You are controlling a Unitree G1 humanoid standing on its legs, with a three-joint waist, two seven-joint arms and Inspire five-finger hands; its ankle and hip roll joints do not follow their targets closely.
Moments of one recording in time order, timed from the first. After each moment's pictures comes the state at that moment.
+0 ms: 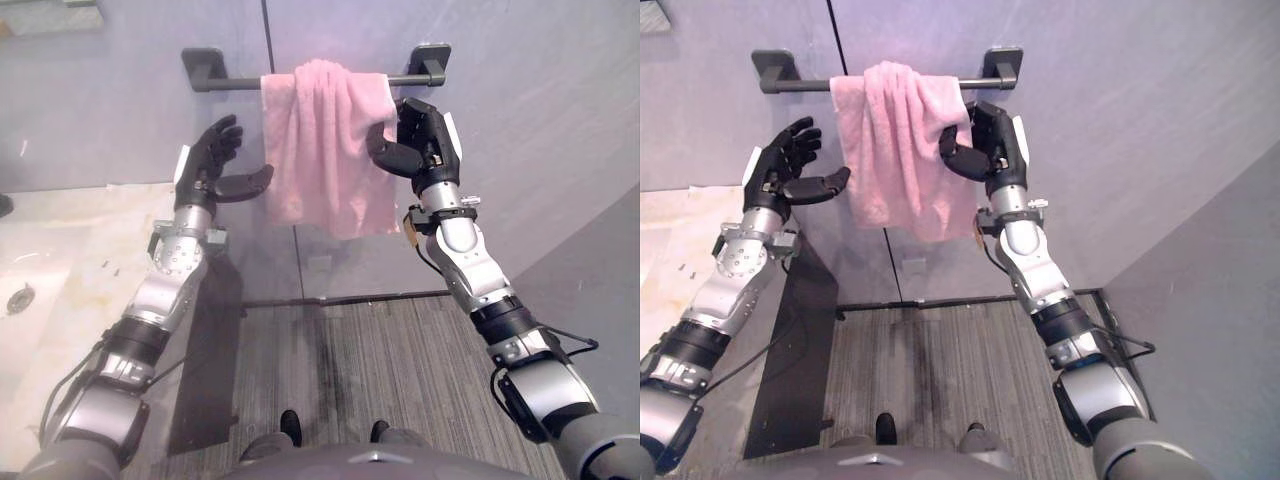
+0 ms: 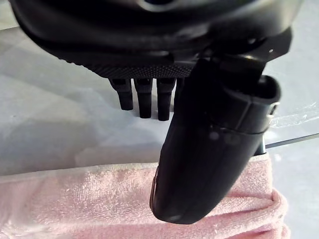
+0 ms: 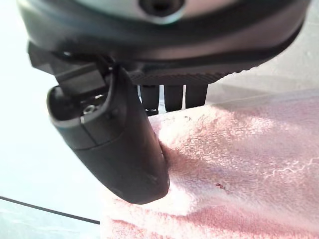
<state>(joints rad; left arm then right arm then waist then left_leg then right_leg) -0.44 0.60 -0.26 0.29 -0.44 -0.16 0.24 -0.60 -0.38 0.33 0.30 0.37 -0.23 -0.22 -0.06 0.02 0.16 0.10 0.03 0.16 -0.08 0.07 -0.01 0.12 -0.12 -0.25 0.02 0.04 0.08</state>
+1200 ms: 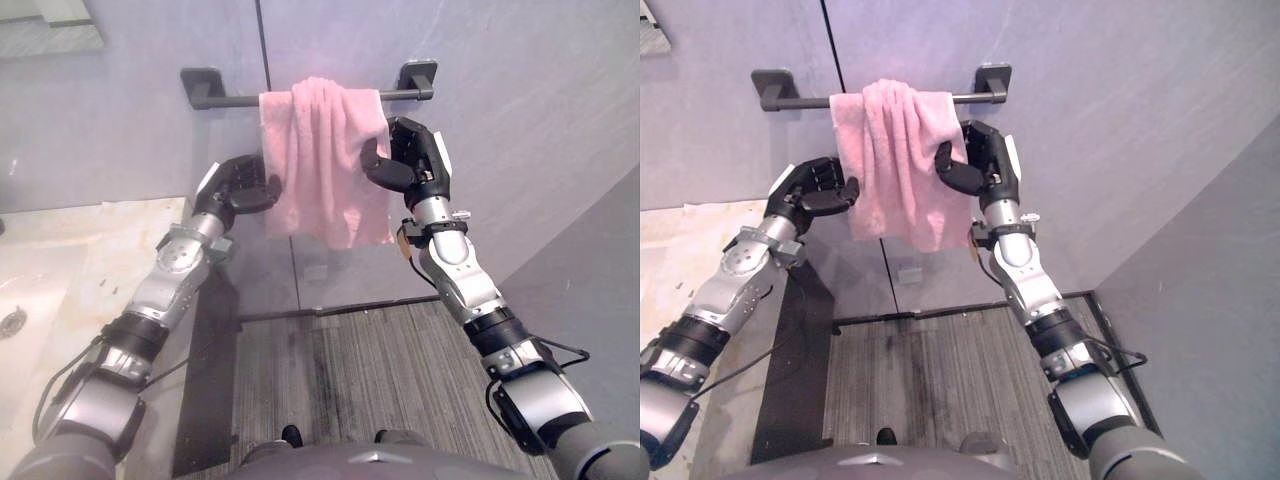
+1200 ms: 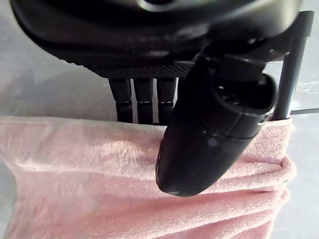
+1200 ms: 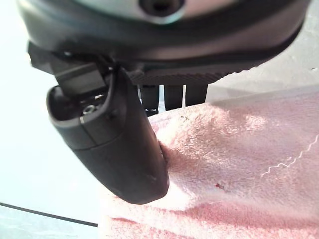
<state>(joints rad) -0.47 0.63 -0.34 0.35 -0.61 -0.11 0.03 -0.54 -0.35 0.34 0.30 0.37 -0.23 -0.22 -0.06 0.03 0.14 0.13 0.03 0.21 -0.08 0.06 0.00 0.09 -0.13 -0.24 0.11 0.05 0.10</state>
